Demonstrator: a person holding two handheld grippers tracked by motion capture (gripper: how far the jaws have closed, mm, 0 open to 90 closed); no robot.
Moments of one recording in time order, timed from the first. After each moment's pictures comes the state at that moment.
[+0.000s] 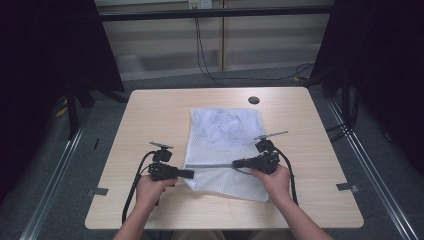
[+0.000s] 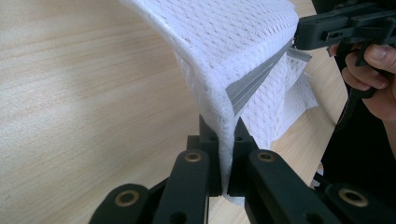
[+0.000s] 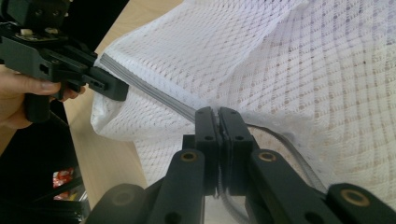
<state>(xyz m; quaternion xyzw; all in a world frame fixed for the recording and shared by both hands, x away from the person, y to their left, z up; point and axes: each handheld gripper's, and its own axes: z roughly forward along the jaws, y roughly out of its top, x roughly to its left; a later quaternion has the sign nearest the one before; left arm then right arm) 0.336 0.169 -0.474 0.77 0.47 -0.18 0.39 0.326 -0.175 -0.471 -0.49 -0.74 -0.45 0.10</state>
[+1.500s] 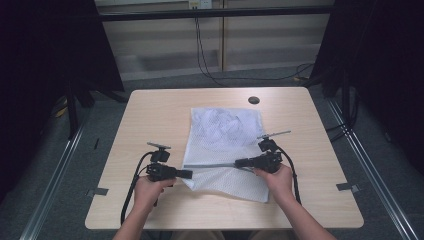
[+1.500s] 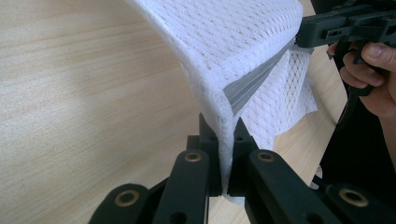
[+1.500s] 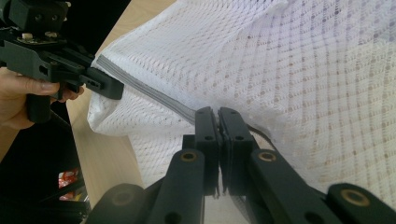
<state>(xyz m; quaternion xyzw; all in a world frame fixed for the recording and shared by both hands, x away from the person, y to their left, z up) 0.335 0.174 -0.474 0.76 0.49 -0.18 0.39 0.329 -0.184 -0.474 -0.49 -0.74 -0.45 0.11</state>
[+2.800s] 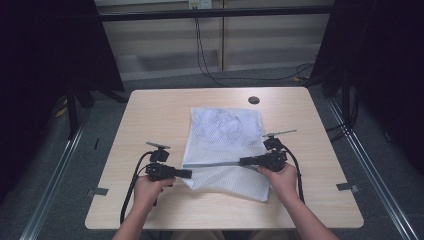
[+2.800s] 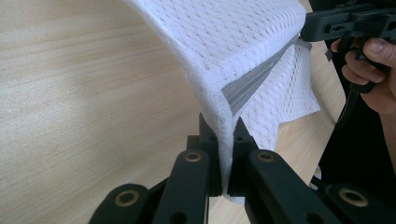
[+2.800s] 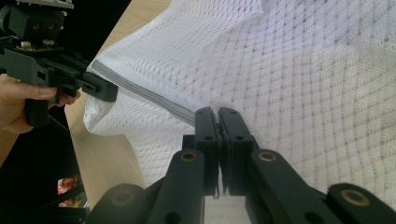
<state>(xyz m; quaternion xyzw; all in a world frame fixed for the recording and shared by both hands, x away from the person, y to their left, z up) 0.335 0.177 -0.473 0.76 0.49 -0.18 0.39 0.329 -0.197 -0.471 -0.50 -0.73 -0.45 0.11</state>
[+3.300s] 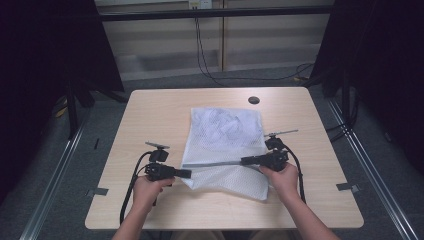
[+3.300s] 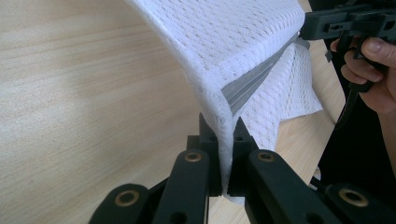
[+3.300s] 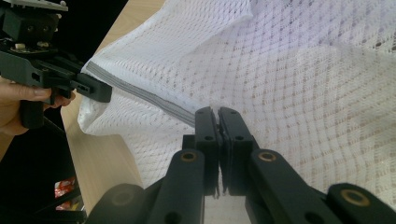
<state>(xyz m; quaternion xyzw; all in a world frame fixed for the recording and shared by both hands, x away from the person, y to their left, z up) 0.336 0.179 -0.473 0.76 0.48 -0.18 0.39 0.330 -0.201 -0.472 -0.51 -0.73 -0.45 0.10</state>
